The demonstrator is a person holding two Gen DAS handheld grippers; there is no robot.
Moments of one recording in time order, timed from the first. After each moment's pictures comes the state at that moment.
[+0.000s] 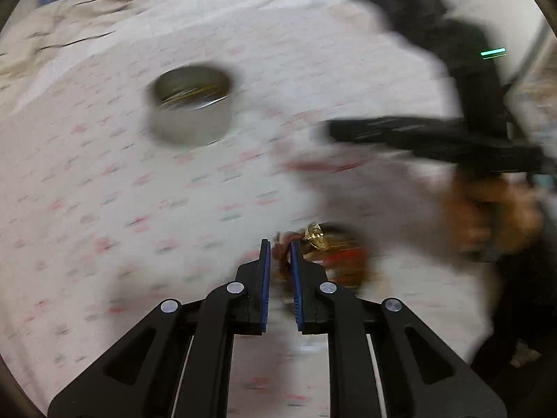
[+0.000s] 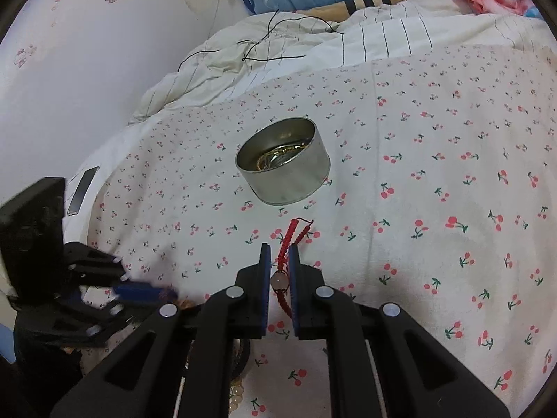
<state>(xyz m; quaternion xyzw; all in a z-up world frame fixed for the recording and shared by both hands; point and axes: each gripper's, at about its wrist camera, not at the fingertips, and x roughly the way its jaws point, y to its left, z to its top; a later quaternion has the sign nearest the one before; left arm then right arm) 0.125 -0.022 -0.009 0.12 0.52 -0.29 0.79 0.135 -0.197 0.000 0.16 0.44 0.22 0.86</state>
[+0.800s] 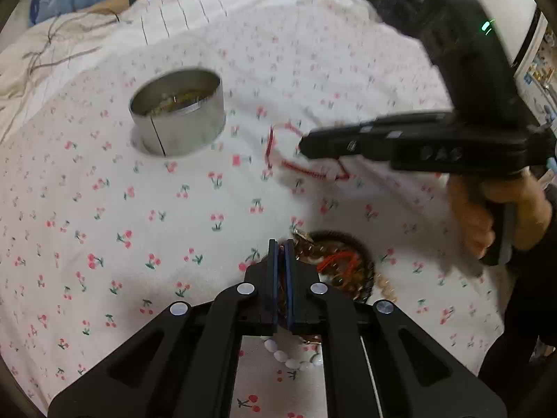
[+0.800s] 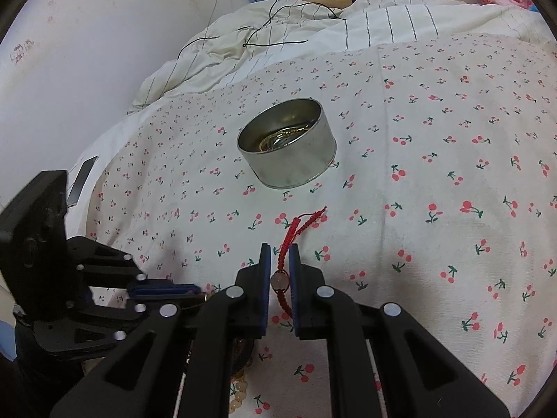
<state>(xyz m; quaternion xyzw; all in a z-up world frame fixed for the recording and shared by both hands) 0.118 -0.041 -0.001 0.12 0.49 -0.33 0.80 0.135 -0.188 -0.008 0.16 0.45 0.23 0.85</state>
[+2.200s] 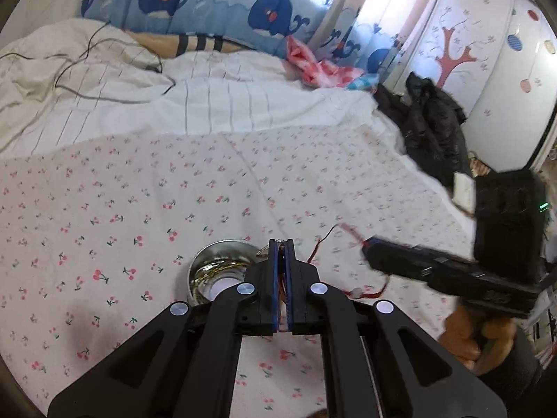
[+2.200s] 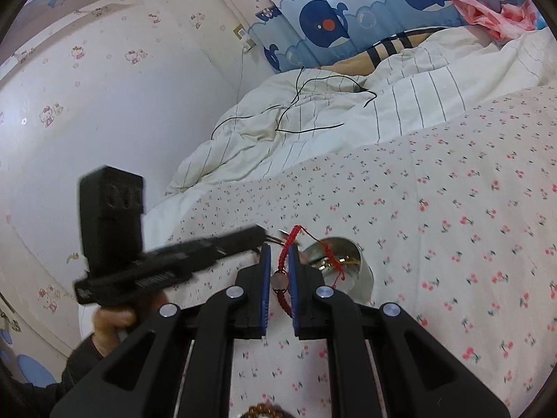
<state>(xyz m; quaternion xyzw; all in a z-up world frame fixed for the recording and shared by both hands) 0.263 -0.029 0.063 -0.05 0.40 -0.31 0.86 0.212 -0.210 0.066 0.25 0.33 0.27 0.87</state>
